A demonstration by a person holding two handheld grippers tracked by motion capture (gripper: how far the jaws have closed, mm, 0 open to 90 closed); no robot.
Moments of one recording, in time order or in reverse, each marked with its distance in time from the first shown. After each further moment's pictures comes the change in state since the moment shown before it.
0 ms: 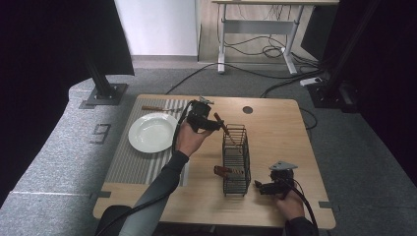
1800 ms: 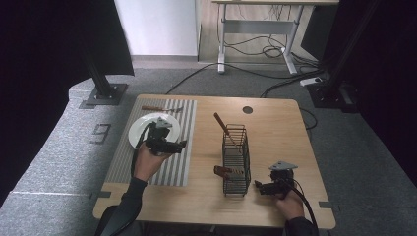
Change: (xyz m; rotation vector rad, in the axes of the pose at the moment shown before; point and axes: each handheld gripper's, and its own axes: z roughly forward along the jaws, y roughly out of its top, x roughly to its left) left arm 0.057 -0.104 -0.066 -0.014 0.111 0.016; right arm 0.000 0.000 0.000 0.000 0.000 -0.002
